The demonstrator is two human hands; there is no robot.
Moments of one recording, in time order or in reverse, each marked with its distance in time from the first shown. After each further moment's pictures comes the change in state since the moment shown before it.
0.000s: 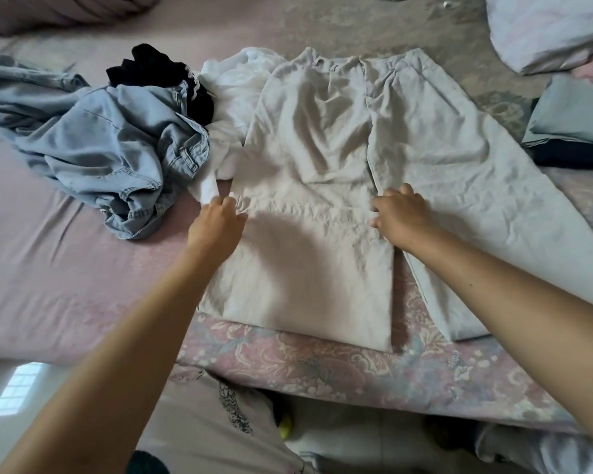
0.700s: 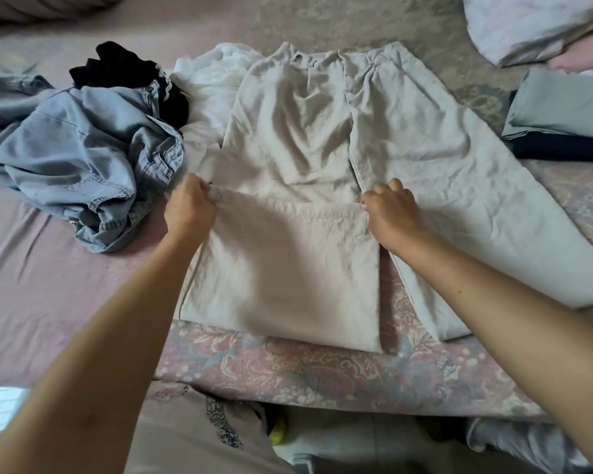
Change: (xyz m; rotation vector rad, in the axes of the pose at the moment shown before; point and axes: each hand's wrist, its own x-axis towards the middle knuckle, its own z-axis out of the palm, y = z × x) left_hand 0.053 0.000 0.004 -0.220 0.211 -0.193; right_hand 0.001 0.006 0.009 -0.002 0.162 0.019
